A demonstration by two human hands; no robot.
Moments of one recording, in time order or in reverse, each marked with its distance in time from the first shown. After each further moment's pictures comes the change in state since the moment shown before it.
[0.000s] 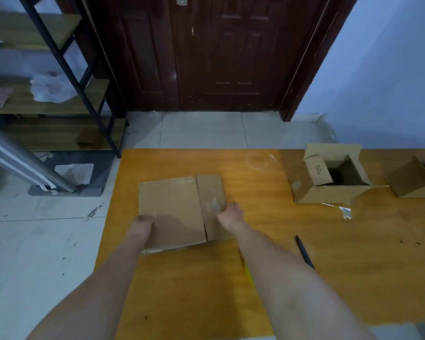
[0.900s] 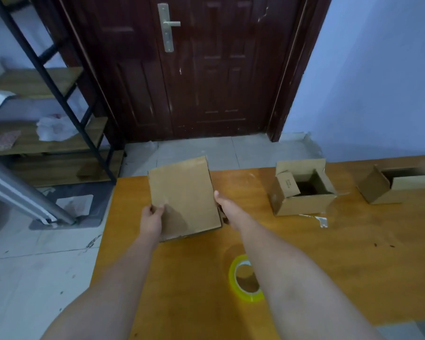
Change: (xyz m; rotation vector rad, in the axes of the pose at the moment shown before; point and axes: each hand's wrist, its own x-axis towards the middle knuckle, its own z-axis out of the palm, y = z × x) left_hand -0.082 0.076 0.027 -0.378 0.030 0.313; right_hand -0.062 -0.010 -0.087 0.717 -0.131 -0.145
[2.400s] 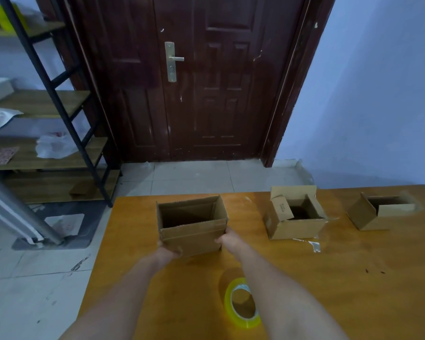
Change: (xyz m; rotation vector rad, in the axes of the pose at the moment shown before) left_hand -0.024 -0.011 0.004 0.342 -0.415 -0.066; right_hand -0.013 0.019 -0.004 -0.313 0.113 0.004
